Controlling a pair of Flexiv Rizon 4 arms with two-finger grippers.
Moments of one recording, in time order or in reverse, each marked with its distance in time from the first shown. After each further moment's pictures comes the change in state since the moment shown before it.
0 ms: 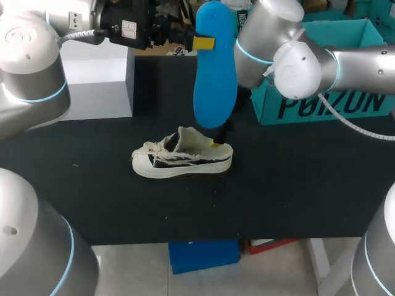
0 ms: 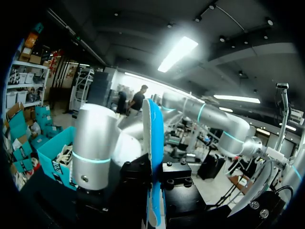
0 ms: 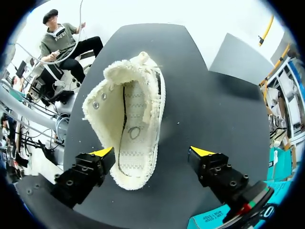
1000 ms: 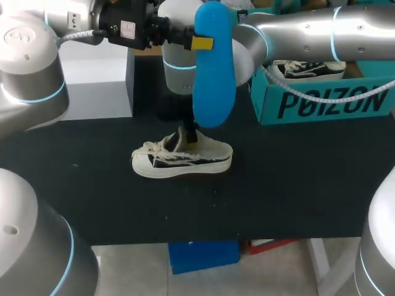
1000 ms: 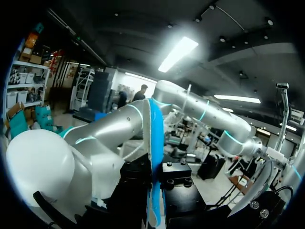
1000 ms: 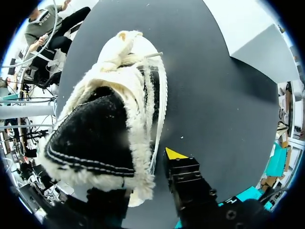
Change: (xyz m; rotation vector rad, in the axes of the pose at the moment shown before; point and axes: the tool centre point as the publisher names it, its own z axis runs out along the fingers) left arm 0.000 0.001 -0.002 0.001 -0.003 0.000; right arm -0.006 0.032 0.044 0.386 0.019 0.008
